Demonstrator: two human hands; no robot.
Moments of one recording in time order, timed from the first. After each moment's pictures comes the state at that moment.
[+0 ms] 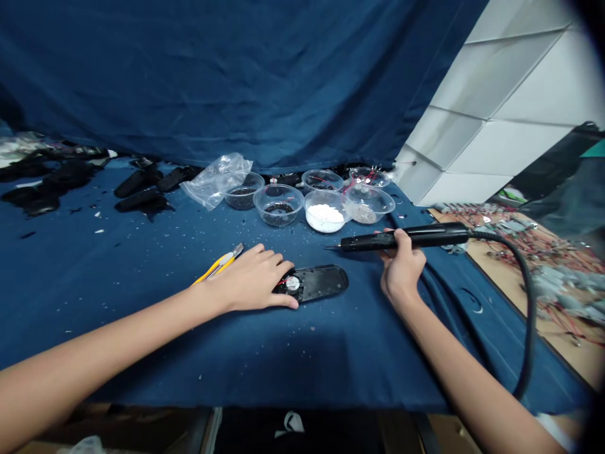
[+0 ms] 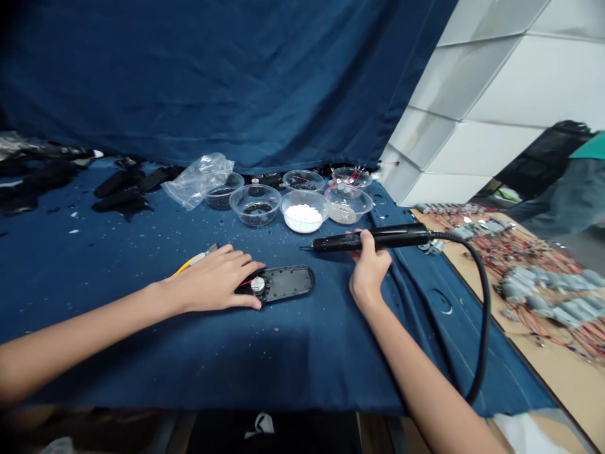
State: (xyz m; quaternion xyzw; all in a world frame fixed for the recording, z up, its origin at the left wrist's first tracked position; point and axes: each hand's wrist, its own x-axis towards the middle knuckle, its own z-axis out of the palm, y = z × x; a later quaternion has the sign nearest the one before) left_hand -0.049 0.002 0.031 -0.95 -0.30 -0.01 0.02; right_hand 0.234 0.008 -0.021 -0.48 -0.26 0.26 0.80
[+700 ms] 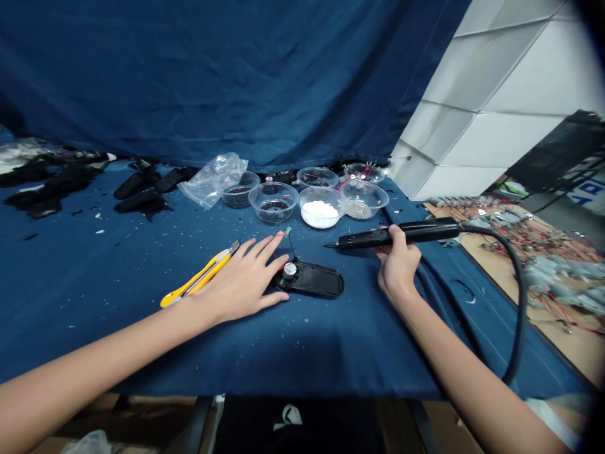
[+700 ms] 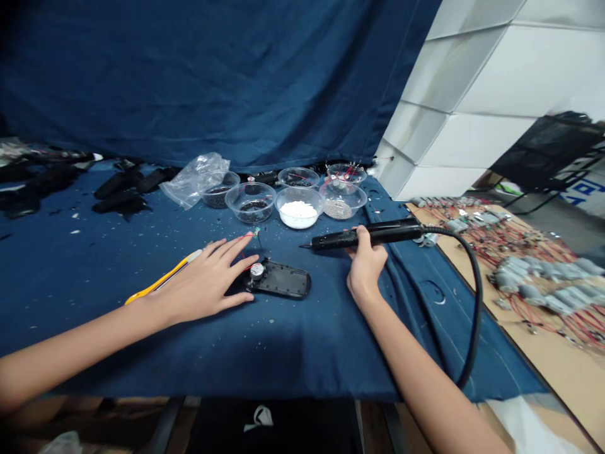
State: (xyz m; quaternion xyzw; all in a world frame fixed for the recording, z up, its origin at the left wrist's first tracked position) left_hand -0.052 -0.023 0.029 -0.93 -0.35 -0.04 0.07; right_hand 0.242 0.001 -0.020 -0.49 -0.22 0.28 0.80
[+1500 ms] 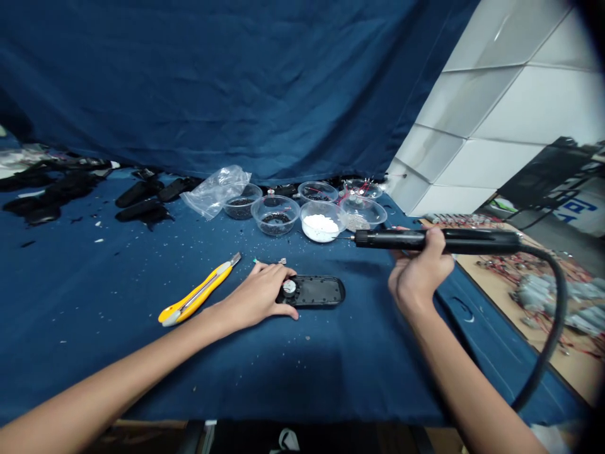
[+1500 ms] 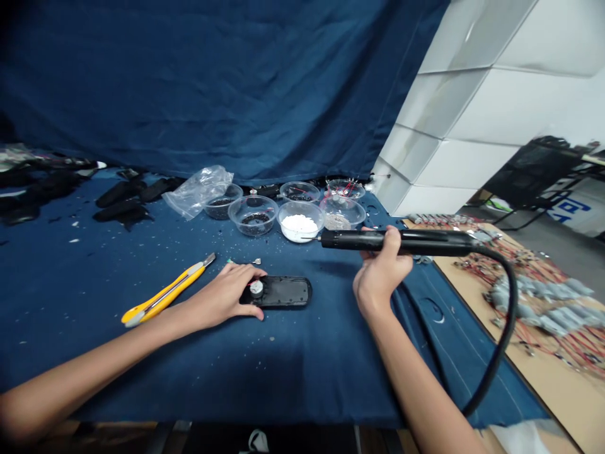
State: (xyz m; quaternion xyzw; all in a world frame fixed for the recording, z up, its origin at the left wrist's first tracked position) left_hand -0.039 -0.008 0.003 -0.91 -0.36 -0.13 -0.17; right_hand 0.231 0.000 0.036 -0.39 -0.21 0.19 0.88
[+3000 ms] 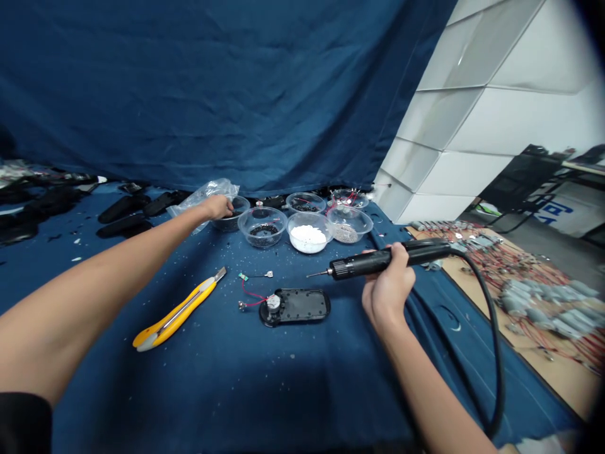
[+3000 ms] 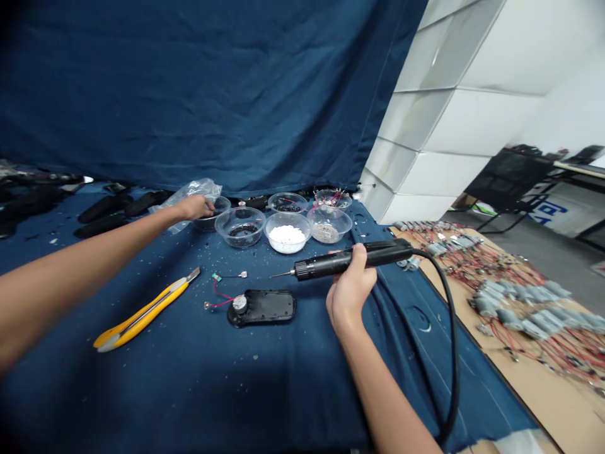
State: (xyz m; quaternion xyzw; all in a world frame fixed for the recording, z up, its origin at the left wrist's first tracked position) left_hand -0.099 0.244 0.052 -0.76 -0.62 -0.14 -0.14; right_hand 0.215 -0.004 0.031 -0.44 -0.16 0.26 0.84
